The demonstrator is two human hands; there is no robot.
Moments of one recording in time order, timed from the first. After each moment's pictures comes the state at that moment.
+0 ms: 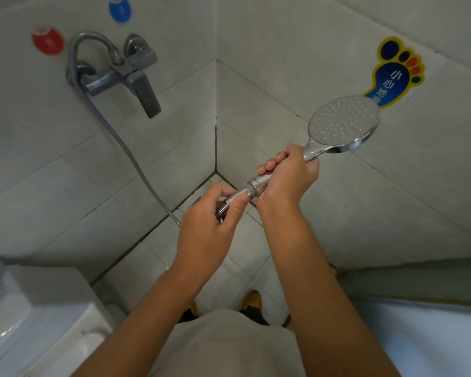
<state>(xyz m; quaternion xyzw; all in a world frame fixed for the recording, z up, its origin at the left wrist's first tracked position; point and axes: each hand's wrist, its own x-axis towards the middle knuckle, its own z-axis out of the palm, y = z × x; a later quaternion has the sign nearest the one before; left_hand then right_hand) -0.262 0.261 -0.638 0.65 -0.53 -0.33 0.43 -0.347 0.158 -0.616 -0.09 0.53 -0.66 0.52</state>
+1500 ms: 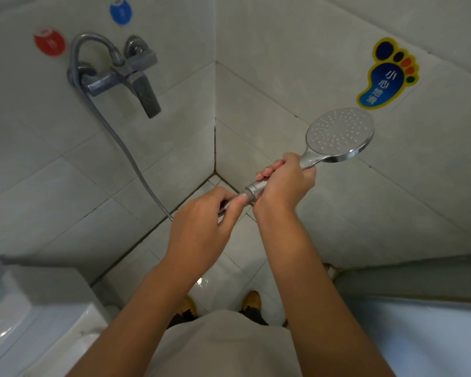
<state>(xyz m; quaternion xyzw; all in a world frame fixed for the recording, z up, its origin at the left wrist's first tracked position) -0.252 0.263 -0.632 0.67 -0.63 -0.23 0.31 -0.347 0.171 -0.621 -0.08 0.56 -0.66 0.50</state>
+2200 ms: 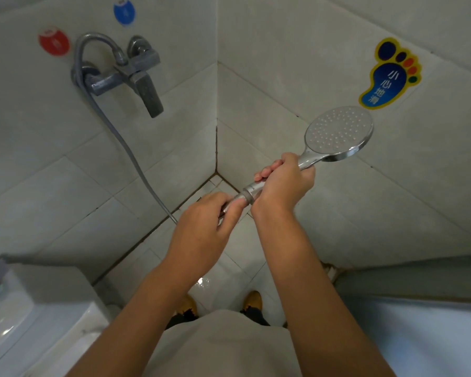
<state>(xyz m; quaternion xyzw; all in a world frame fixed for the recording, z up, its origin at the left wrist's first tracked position) -0.248 0.267 -0.639 0.65 -0.63 -0.26 0.33 -0.341 0.178 -0.618 -0.08 0.56 -0.66 0.50</state>
